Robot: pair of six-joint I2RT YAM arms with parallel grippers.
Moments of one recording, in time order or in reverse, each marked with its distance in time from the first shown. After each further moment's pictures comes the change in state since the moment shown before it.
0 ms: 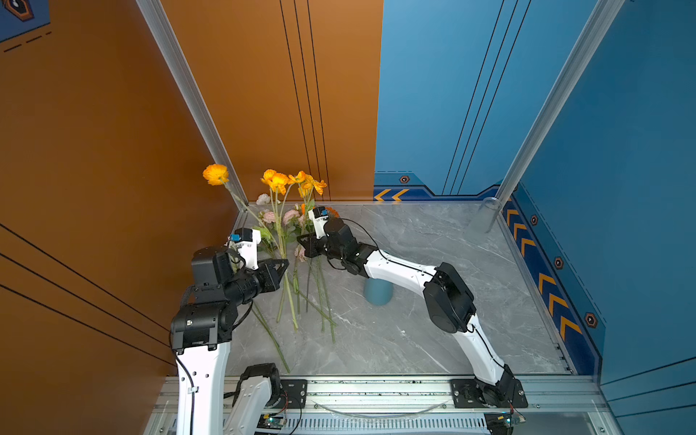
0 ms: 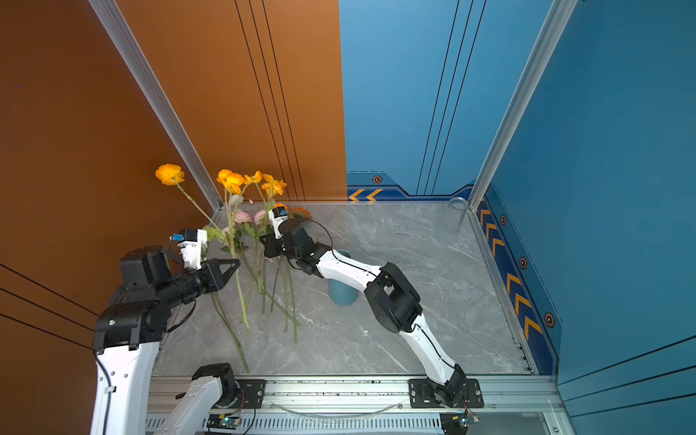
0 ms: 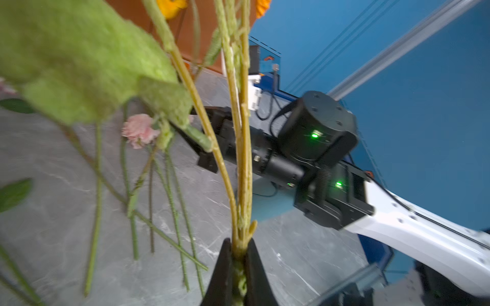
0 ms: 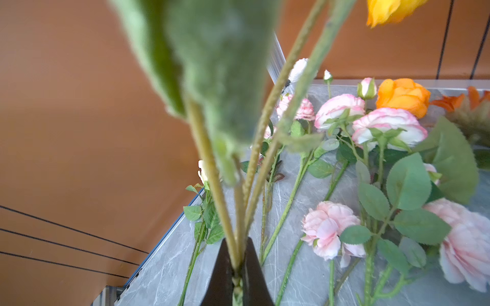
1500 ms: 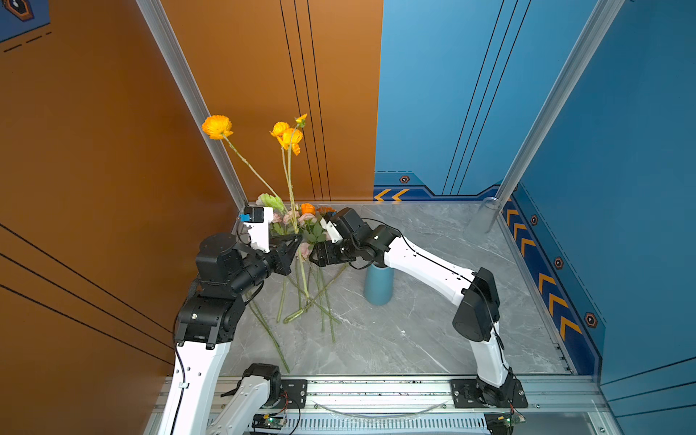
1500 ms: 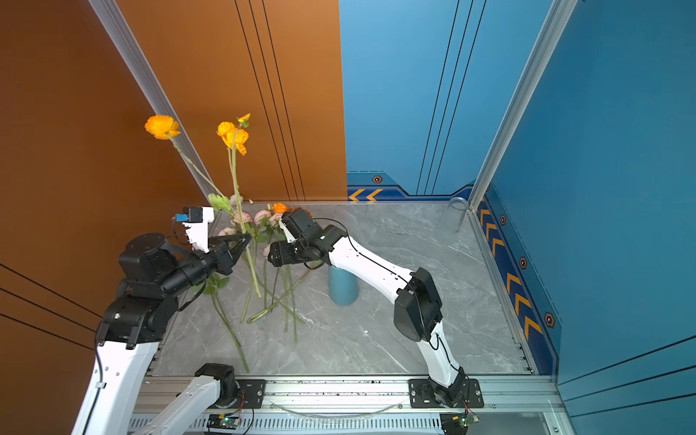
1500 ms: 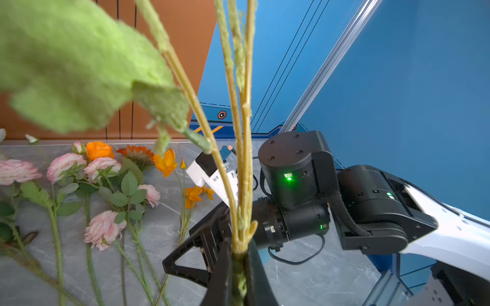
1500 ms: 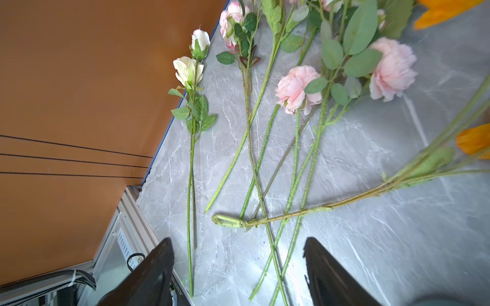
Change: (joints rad) left arm -0.278 0.025 0.017 0.435 0.031 -0.040; right arm 0.008 -0.255 0.076 -0.795 -0.082 -0.019
